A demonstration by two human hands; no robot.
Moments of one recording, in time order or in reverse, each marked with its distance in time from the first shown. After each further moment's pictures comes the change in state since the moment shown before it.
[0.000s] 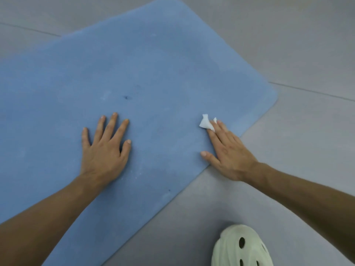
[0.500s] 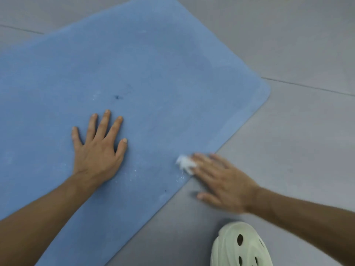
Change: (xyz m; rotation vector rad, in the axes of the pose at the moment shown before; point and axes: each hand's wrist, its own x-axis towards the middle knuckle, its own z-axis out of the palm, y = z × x) left_hand 0.008 0.001 0.001 0.036 -0.015 0.024; right_hand -0.059 -0.021 0.022 -0.172 0.034 -0.370
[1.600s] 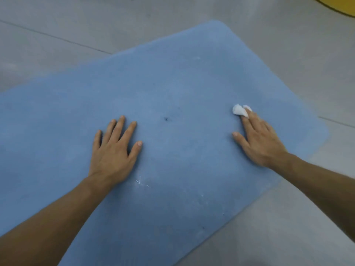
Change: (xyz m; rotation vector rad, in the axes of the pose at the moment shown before) left_hand 0.026 -0.071 -0.018 -0.097 0.041 -0.133; right_hand 0.158 0.120 -0.030 0.114 0.116 0.447
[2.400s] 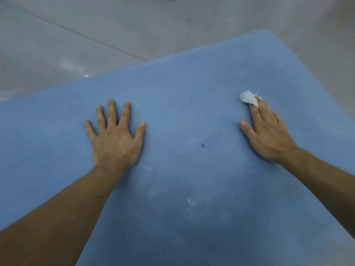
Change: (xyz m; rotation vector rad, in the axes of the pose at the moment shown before) left_hand 0.091 -0.057 -0.013 0.078 0.067 -0.359; right_hand 0.135 -0.076 -0.004 0.067 0.020 -0.058
